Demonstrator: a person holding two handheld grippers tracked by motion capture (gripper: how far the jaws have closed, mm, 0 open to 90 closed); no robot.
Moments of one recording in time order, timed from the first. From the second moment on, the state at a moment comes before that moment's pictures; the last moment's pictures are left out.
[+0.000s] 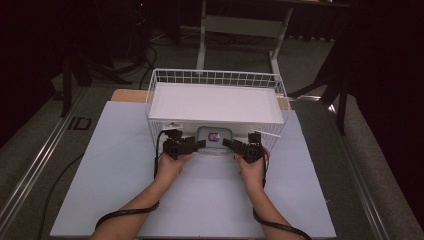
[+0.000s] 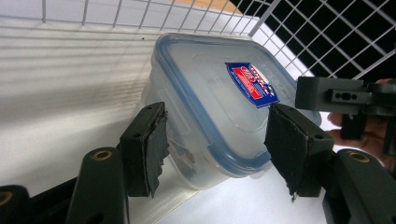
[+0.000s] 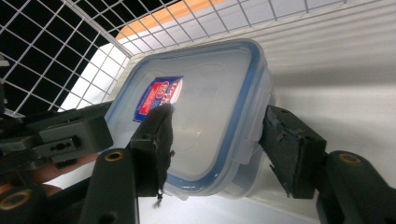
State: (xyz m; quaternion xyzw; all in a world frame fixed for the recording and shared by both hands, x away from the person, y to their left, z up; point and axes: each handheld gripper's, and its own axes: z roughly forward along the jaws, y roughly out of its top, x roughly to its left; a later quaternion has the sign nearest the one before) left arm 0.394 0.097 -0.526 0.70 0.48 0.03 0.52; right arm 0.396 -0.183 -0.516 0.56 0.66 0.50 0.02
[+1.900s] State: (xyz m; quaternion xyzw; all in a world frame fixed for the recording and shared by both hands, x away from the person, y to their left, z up) left arm 0.254 0.134 -0.517 0.75 0.36 0.06 0.56; right arm 0.366 -0.132 -0.515 0.46 0.77 0.42 0.12
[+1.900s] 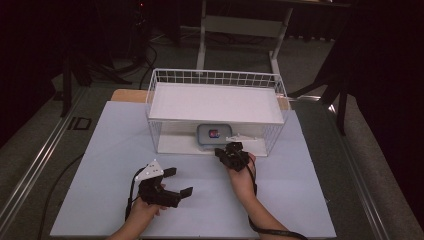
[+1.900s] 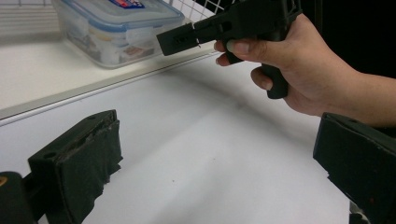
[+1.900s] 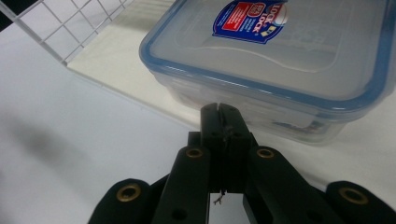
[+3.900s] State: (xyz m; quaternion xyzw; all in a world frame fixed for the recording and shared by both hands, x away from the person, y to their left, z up) left arm 0.245 0.125 -0.510 0.76 0.32 0.10 0.56; right arm 0.344 -0.136 -0.492 0.42 0.76 0.47 0.16
